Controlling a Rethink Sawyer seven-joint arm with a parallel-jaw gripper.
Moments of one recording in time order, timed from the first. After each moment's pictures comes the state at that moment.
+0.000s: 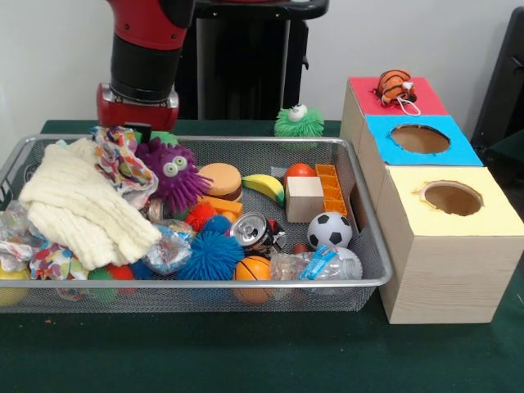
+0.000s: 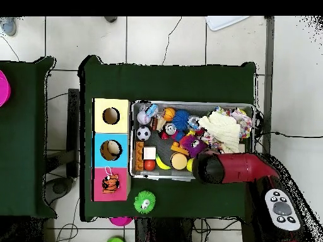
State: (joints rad) arm -0.54 -0.62 0.08 1.70 -0.64 0.43 1.55
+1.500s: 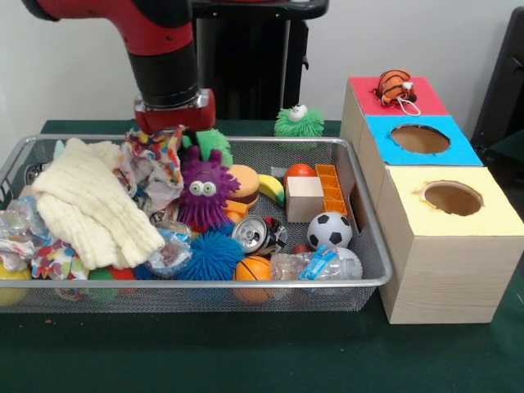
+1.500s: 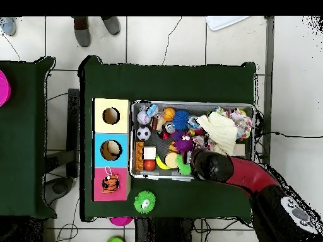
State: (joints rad) arm -0.76 -0.59 0.31 1.86 -0.31 0.44 1.55
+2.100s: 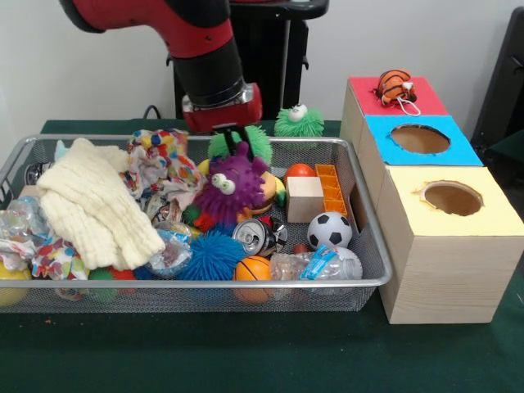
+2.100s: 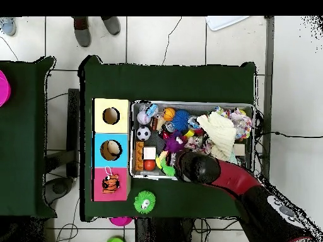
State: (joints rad) arm -0.75 -0.57 0.38 1.96 -0.19 0.39 1.55
